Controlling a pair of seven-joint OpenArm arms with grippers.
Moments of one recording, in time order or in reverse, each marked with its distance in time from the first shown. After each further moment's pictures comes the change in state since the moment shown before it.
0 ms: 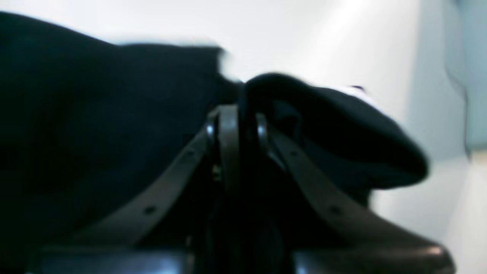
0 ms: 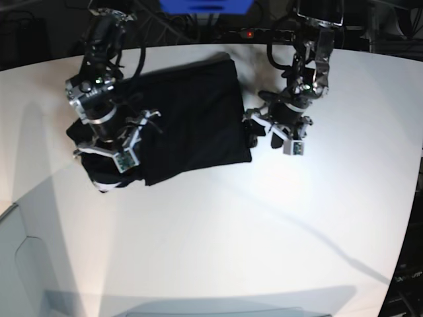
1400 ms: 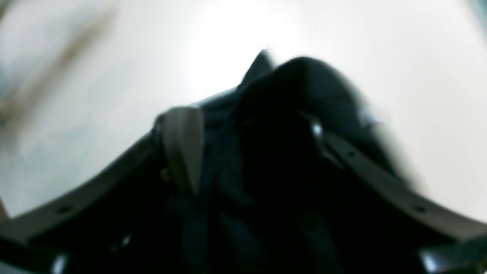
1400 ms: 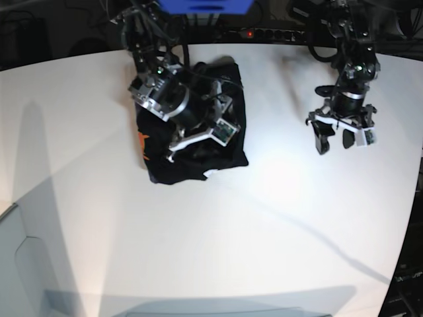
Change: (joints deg) left arm 10.0 -1.4 -25.0 15.8 -0.5 -0.2 1.6; right arm 0.5 3.3 -29.0 -3.3 0.4 0.0 -0.3
